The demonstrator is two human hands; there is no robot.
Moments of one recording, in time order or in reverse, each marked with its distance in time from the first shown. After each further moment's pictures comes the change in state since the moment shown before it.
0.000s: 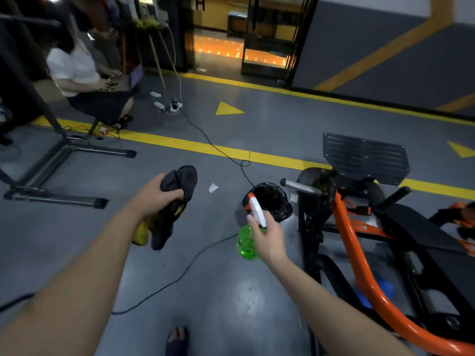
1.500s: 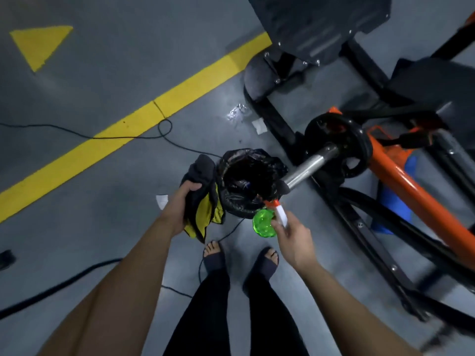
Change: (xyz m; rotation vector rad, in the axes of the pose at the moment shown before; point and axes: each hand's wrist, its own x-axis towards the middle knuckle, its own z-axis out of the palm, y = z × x) left_hand 0.677 0.059 0.316 -0.278 -0.691 -0.603; right_hand 0.494 0.176 0.087 -0.016 0.275 0.831
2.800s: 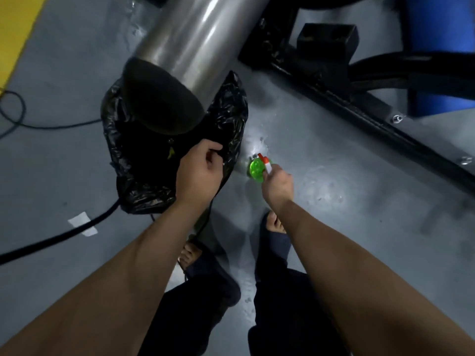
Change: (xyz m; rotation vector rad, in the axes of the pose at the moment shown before) left_hand 0.339 -0.264 0.128 1.150 -0.110 0.656; right_hand 0.269 0.324 0.230 0.152 0.151 0.520
